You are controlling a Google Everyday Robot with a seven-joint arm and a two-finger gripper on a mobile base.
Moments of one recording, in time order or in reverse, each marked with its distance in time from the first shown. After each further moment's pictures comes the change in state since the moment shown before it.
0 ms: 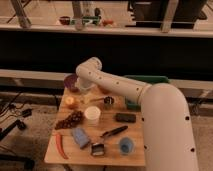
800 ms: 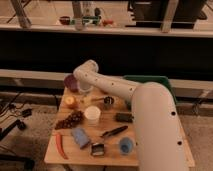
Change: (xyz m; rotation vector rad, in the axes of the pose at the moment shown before) arm 0.015 0.015 0.033 -0.097 0.073 0.159
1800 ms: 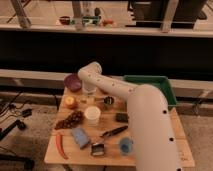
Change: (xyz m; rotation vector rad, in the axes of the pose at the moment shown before) arm 0.030 0.008 0.031 -0.077 0.007 0.160
